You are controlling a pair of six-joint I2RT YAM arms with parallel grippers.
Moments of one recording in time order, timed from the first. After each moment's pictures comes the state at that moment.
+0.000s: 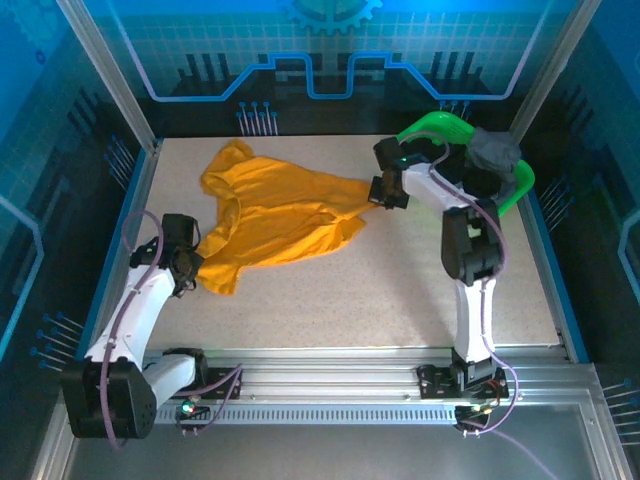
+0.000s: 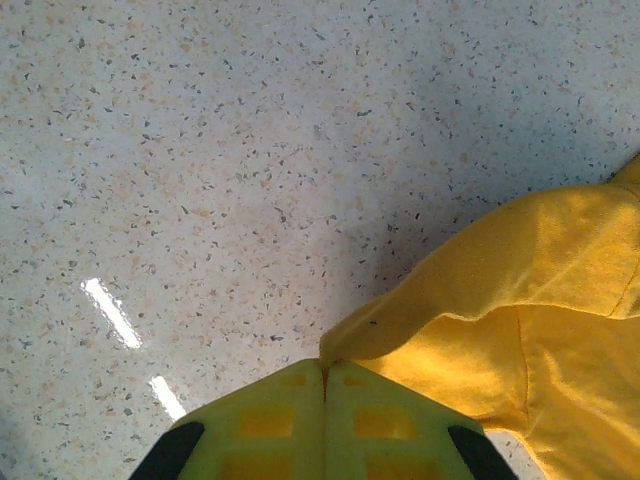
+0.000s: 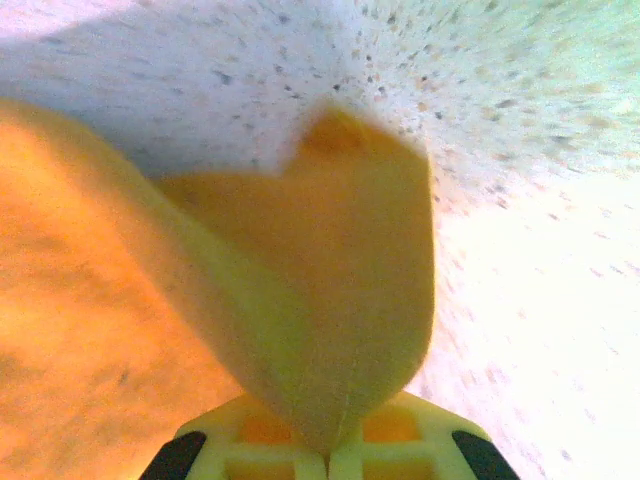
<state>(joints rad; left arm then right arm) 0.06 1.07 0.79 -0.92 -0.29 -1.05 0.31 2.07 1.71 -0.81 0.07 0.59</state>
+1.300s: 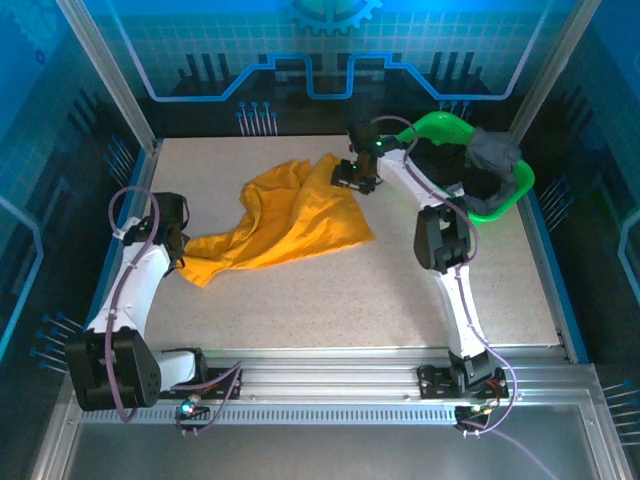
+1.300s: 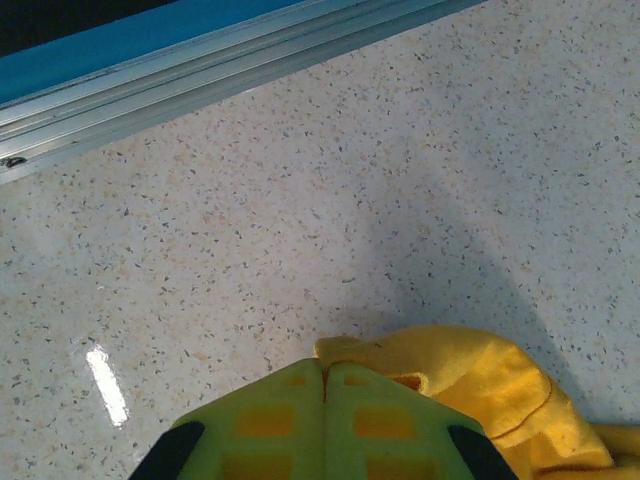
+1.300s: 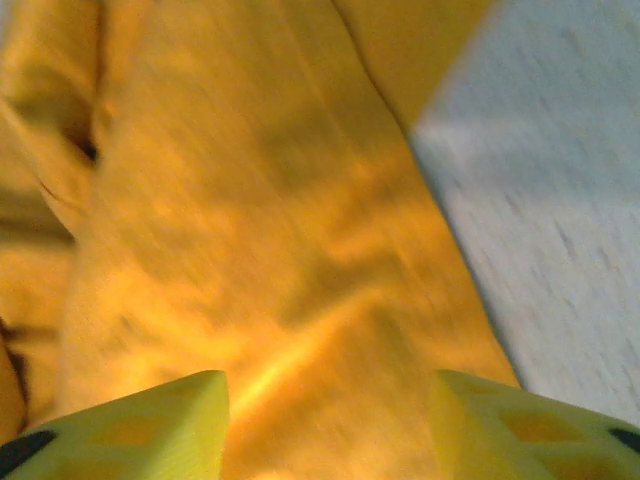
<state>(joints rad) 0.13 1.22 0.93 -0.86 -0.46 -1.02 0.38 2.35 2.16 -0.95 -0.17 0.57</state>
